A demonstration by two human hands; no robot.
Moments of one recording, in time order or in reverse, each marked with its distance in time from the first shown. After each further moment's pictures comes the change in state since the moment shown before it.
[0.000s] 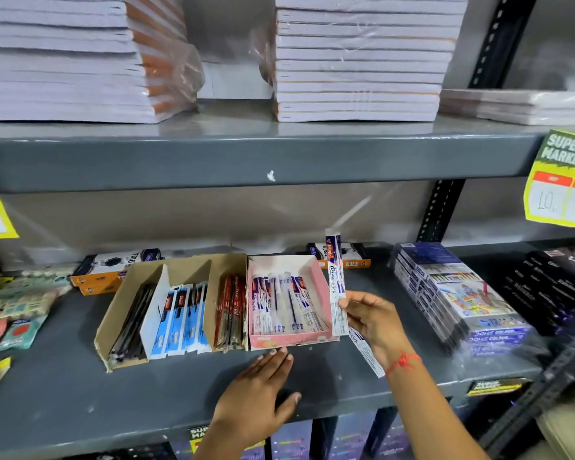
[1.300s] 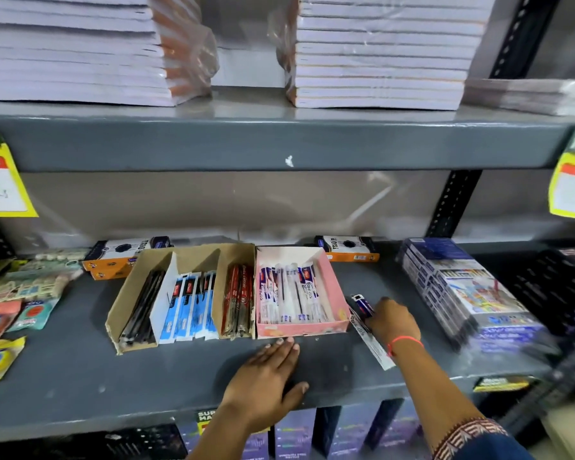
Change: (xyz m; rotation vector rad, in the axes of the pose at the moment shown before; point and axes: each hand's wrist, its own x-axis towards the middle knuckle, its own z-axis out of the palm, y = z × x) left_hand 0.000 0.005 -0.007 -0.029 0.046 0.070; right_hand 0.024 0.013 -0.017 -1.339 0.292 0.116
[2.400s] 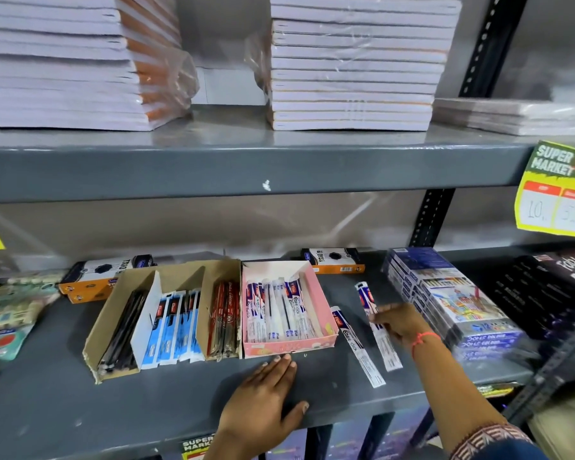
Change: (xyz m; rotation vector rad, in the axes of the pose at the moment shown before) left_hand 0.009 0.008 0.007 -0.040 0.078 -0.047; right_hand 0.023 0.027 -0.035 0.780 -0.245 0.144
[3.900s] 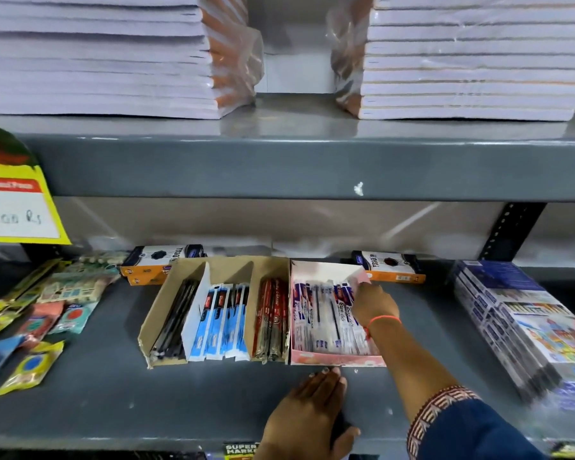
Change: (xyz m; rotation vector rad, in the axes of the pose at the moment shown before) left_hand 0.002 -0.008 0.010 -0.089 0.026 0.082; right_hand 0.010 -0.063 0.131 -0.929 0.105 -0.292
